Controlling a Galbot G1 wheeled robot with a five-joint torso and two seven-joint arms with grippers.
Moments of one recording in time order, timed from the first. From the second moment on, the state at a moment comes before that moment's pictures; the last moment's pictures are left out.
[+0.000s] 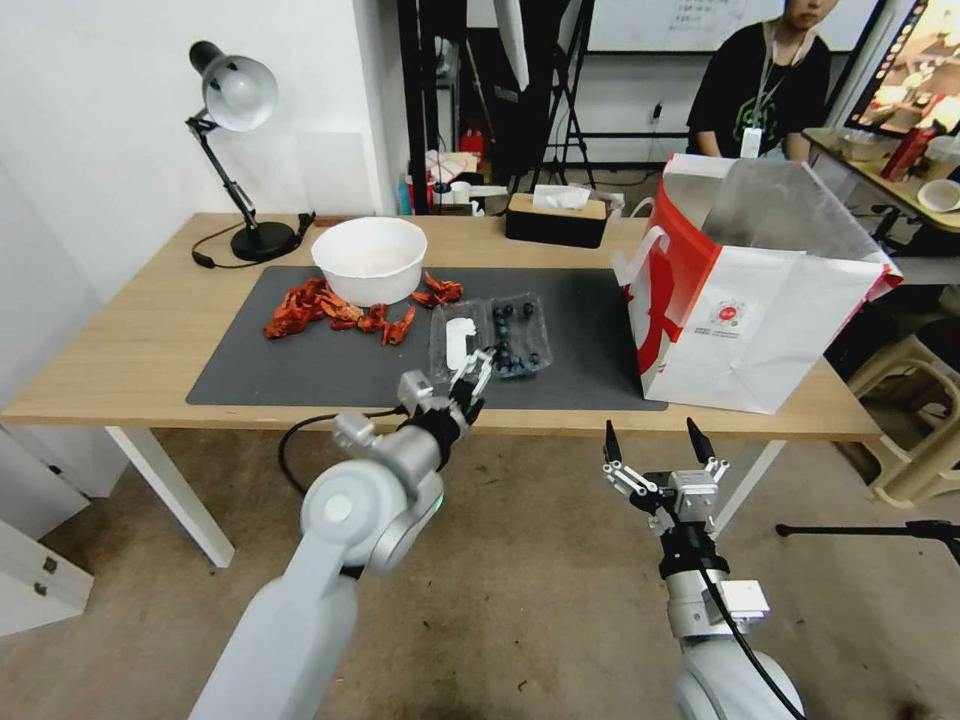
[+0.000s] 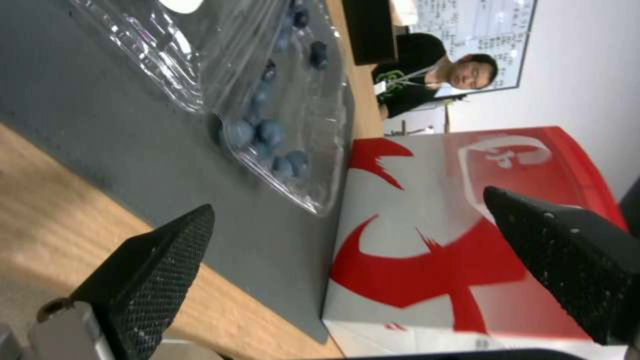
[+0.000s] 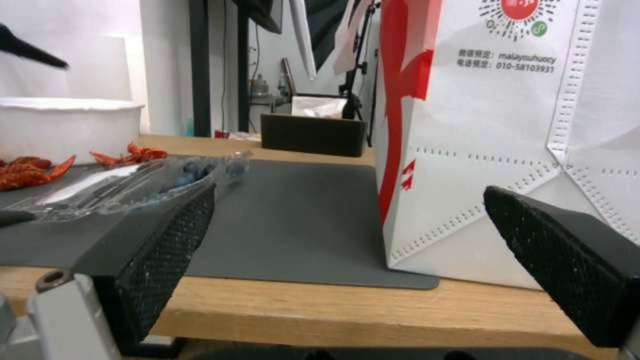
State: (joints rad) left arm 1.02 -1.40 -0.14 -2.00 -1.70 0.15 -0.65; right arm -1.62 1.31 0.40 2.09 0.06 0.22 0.23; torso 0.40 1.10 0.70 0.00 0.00
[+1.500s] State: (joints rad) left arm 0.98 -1.35 -0.02 -1.79 -1.04 -0.05 -0.35; right arm -1.62 1.32 0.40 2.09 0.05 0.22 0.23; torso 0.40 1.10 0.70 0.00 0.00
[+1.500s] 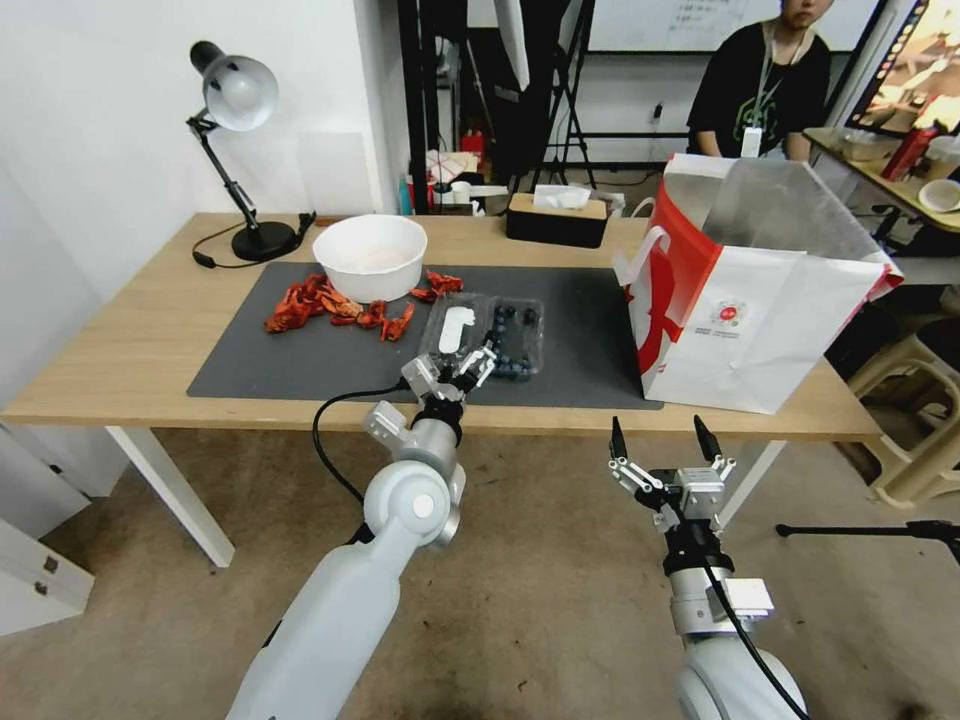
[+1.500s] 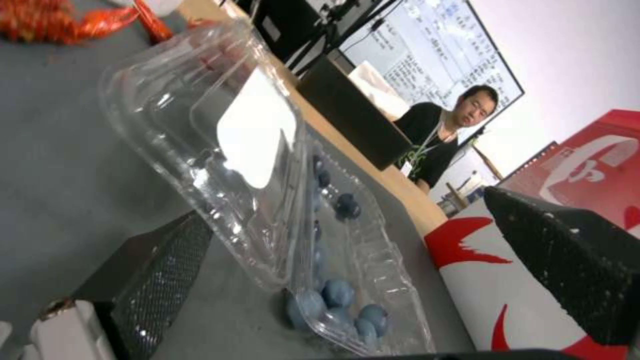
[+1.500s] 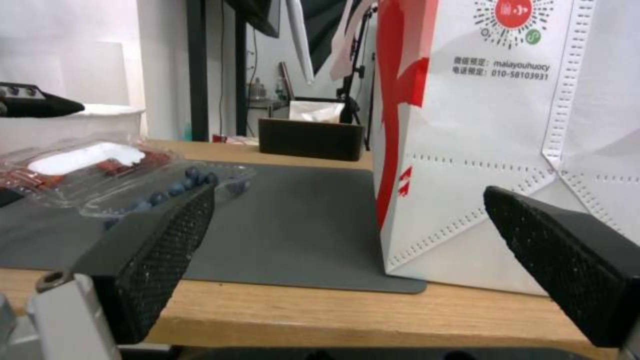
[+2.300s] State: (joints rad) left arm 0.92 -1.30 0.03 -1.81 -1.06 -0.09 -0.28; right arm -1.63 1.34 0.41 2.09 0.04 0.23 0.23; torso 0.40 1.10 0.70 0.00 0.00
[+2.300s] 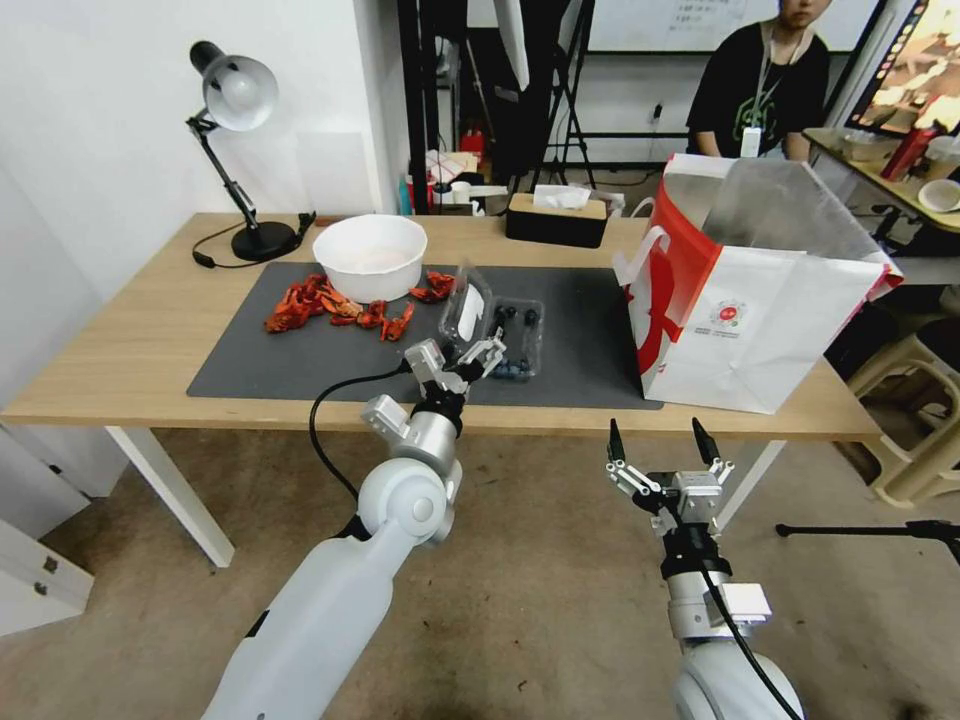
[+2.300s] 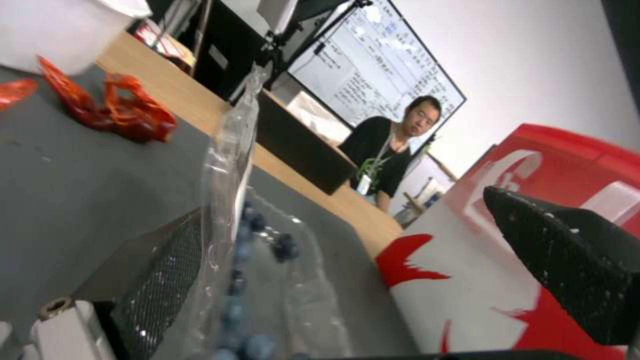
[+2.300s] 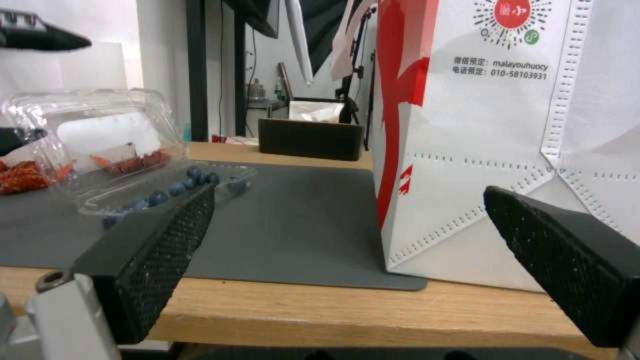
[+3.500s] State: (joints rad) left arm 0.80 -1.33 0.09 -1.73 -1.34 0.02 -0.45; right arm -1.58 1.33 0.40 2.15 0.16 0.15 0.26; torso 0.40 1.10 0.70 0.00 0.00
